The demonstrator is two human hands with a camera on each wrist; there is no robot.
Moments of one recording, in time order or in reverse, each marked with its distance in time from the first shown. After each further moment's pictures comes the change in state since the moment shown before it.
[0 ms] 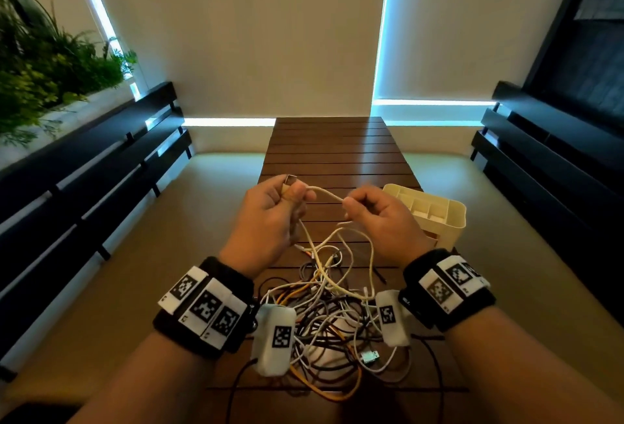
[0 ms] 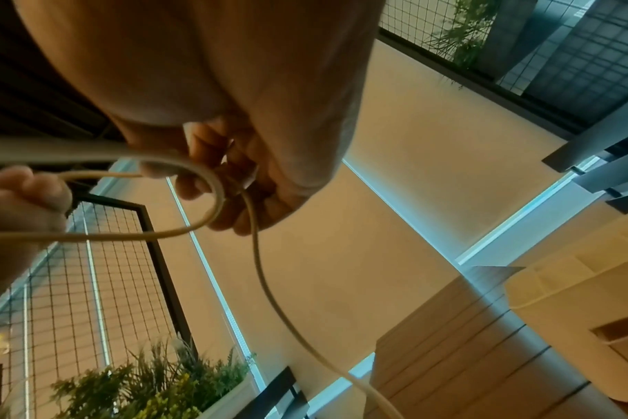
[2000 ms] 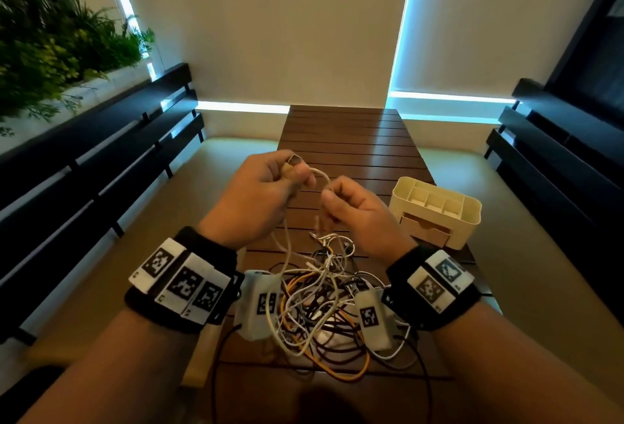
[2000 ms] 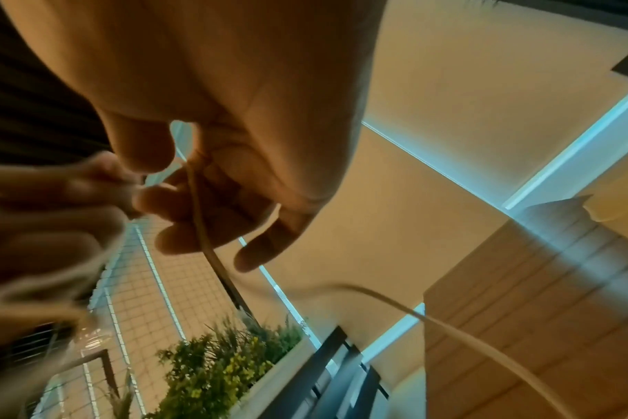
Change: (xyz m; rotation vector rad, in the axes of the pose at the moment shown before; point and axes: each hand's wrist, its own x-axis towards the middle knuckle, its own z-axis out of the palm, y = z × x) left_hand -0.012 0.037 -0.038 0.258 -0.078 0.048; right_hand -0.004 -0.036 0.049 0.412 -0.277 -0.019
